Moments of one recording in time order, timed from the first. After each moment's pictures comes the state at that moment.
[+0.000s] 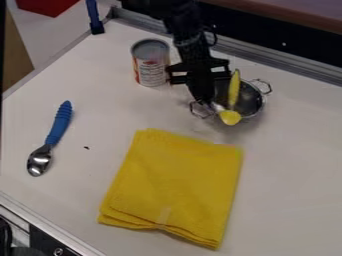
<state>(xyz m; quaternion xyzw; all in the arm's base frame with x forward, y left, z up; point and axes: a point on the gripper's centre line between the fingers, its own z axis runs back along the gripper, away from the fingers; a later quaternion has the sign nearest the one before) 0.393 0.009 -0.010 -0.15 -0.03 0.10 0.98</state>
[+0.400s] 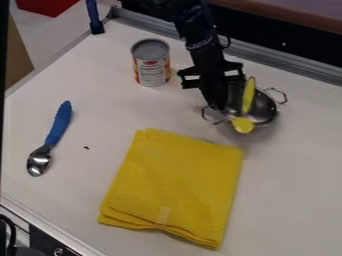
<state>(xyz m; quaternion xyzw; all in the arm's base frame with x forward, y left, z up) 0.385 -0.017 -0.002 -0.17 -0.02 0.07 0.98</state>
